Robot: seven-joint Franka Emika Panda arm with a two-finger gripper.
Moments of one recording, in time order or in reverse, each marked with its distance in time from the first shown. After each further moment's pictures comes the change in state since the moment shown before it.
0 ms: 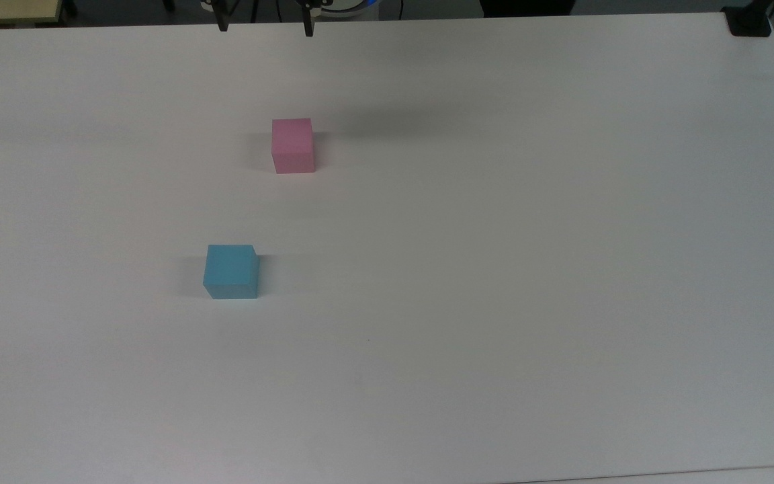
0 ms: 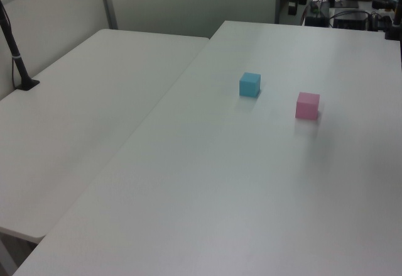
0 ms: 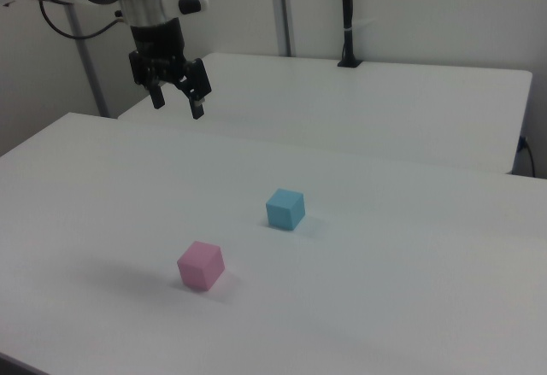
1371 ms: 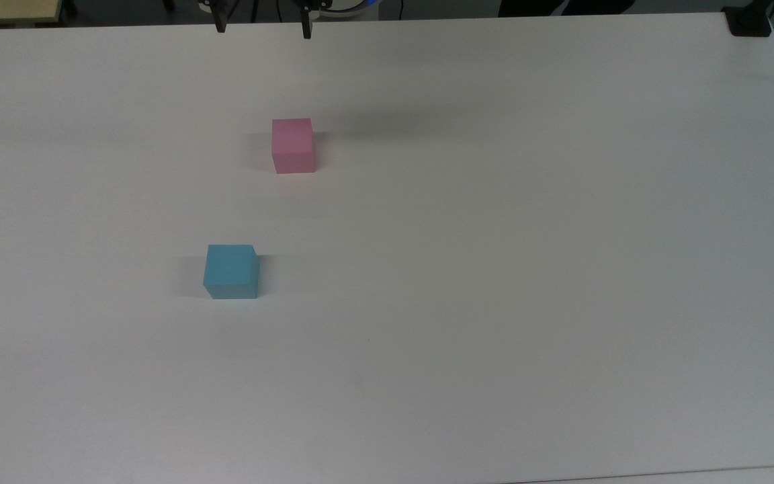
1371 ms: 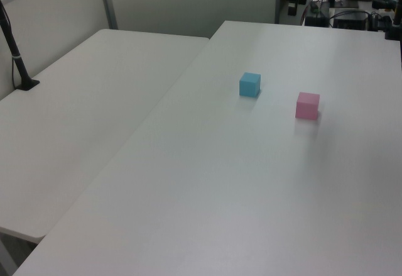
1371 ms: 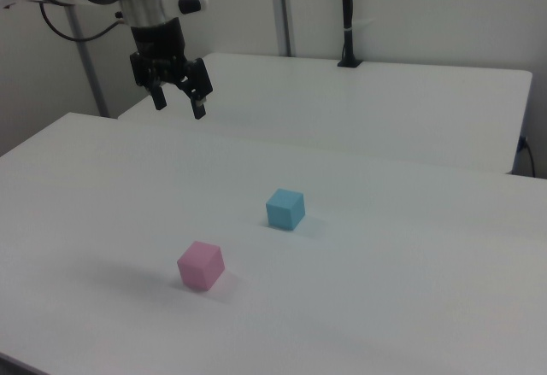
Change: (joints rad) arm 0.003 0.003 0.002 0.000 -0.022 0.003 -0.001
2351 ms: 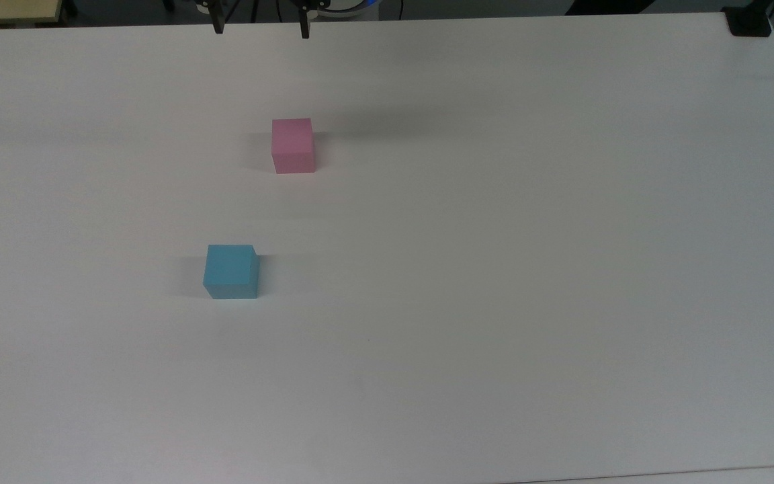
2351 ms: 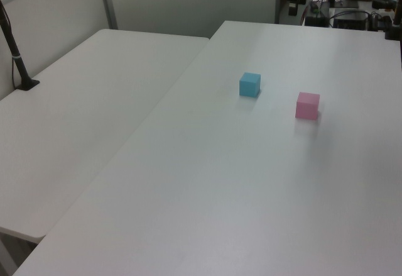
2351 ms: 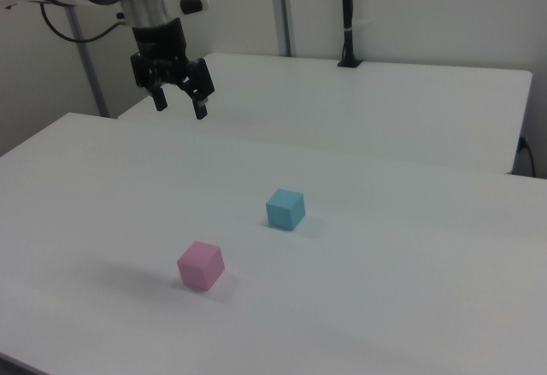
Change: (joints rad) arm -0.003 0.001 -0.001 -0.001 -0.002 0.000 -0.027
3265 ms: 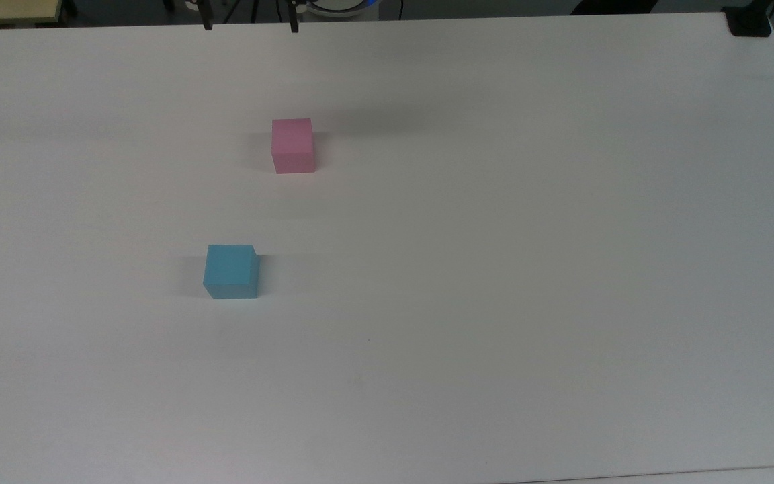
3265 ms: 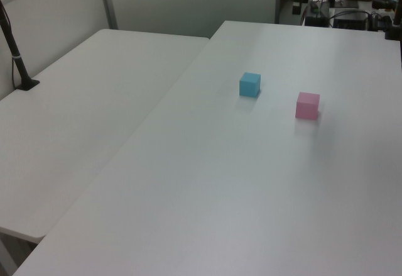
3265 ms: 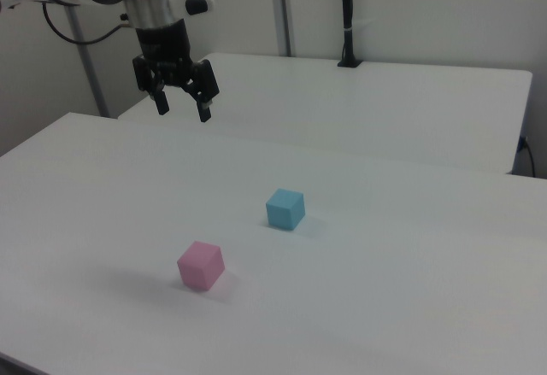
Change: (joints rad) arm -0.010 -0.003 -0.010 0.001 -0.008 -0.028 -0.063
